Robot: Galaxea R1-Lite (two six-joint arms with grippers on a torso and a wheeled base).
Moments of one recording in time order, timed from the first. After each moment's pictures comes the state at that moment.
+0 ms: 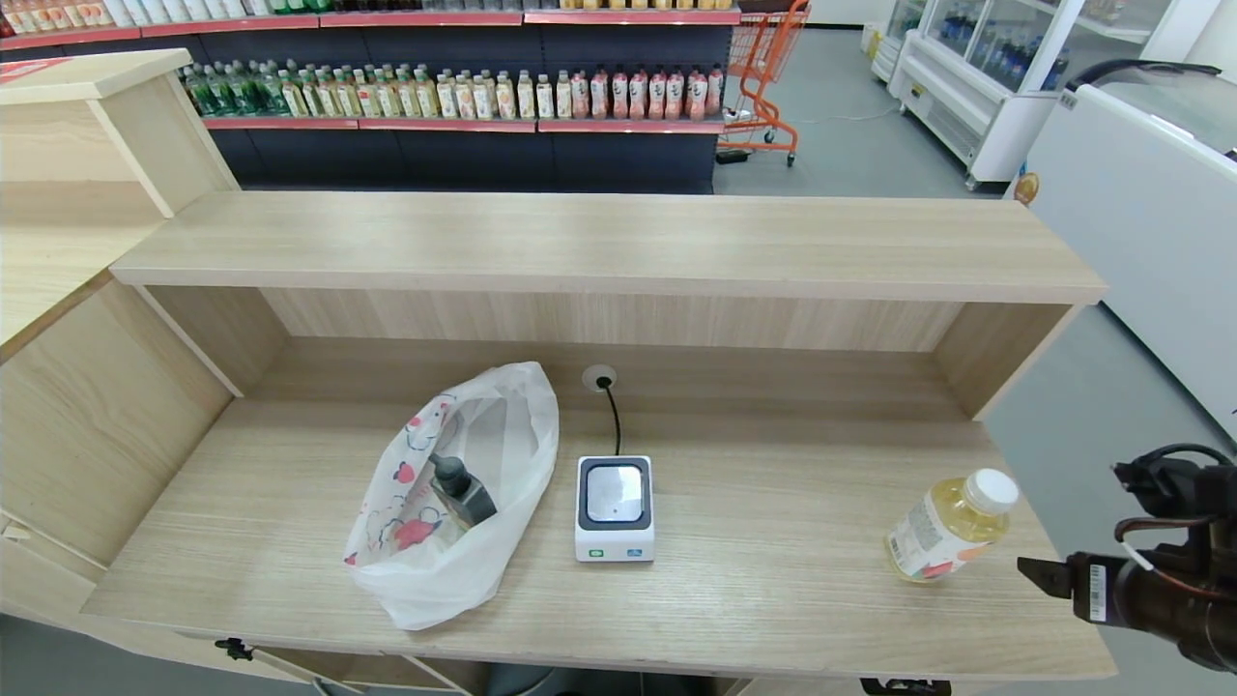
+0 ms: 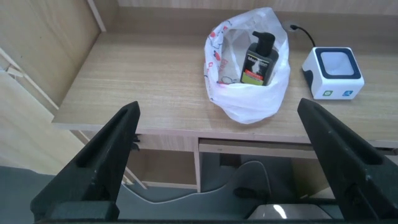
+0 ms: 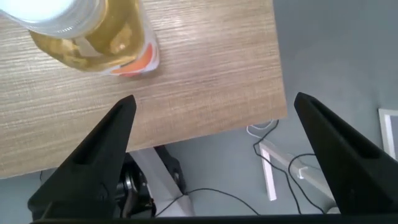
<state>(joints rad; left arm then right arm) 0.00 0.00 0.00 0.00 0.00 0.01 -0.09 1.54 -0.27 -0.62 -0.16 0.03</state>
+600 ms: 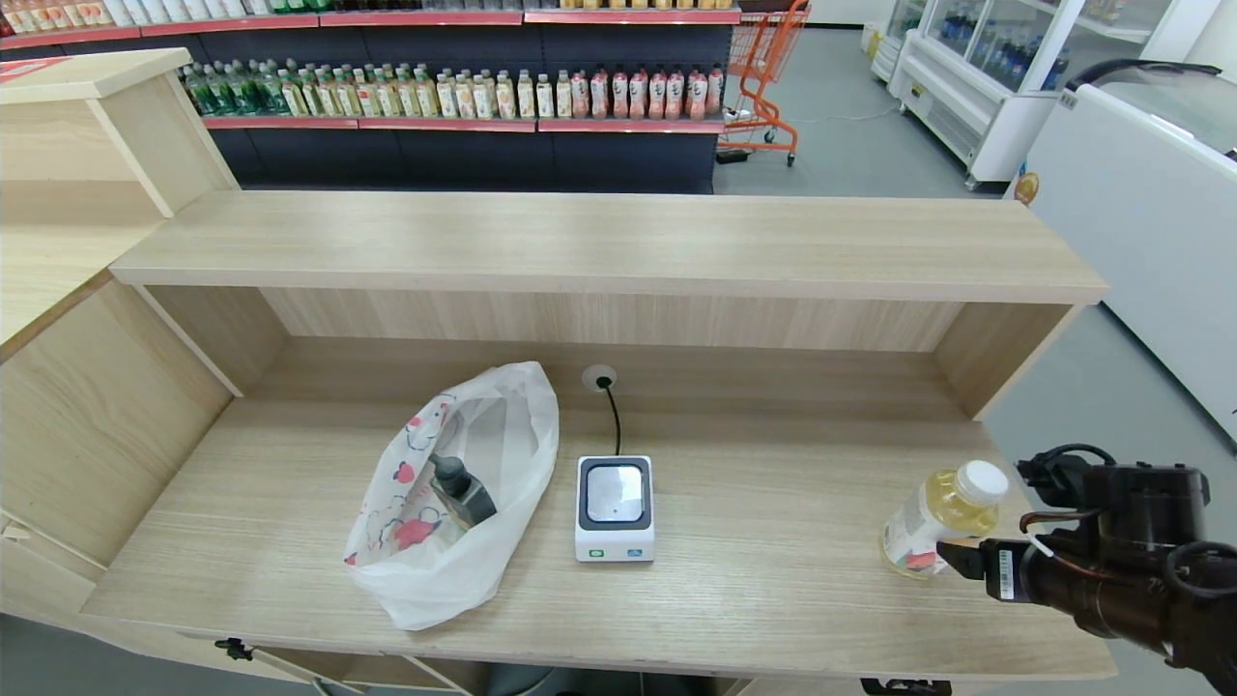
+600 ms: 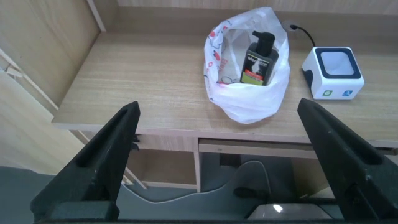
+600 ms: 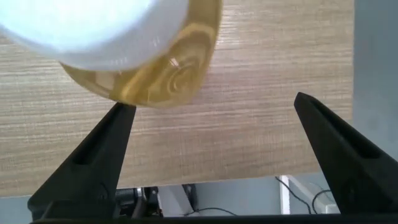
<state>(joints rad) 0.00 0.00 0.00 0.00 0.00 0.01 -0.01 1.85 -0.28 -0.94 -0.08 0.02</state>
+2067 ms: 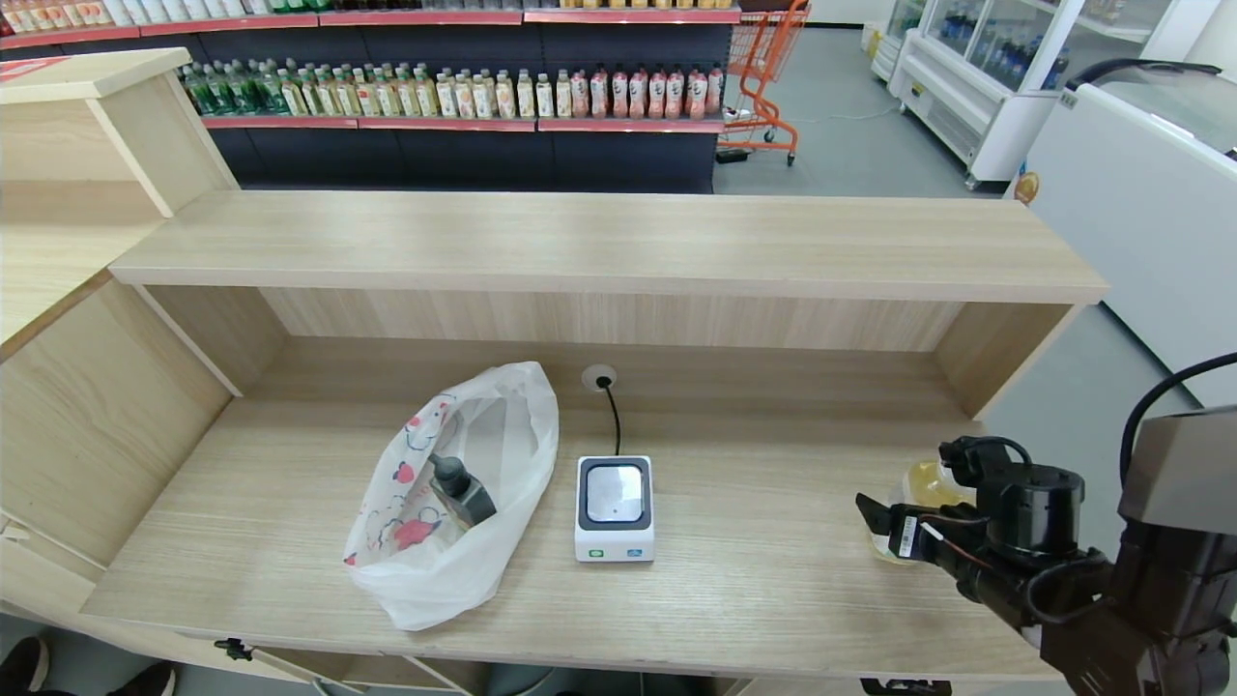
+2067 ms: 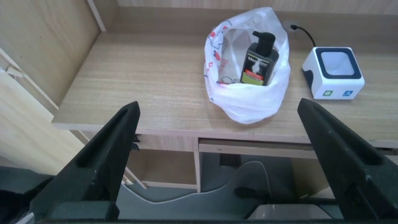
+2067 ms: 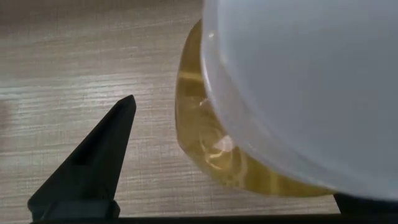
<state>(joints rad) 0.00 0.00 0.00 0.00 0.00 0.01 0.19 2.14 -0.32 -1.43 -0.22 0.17</state>
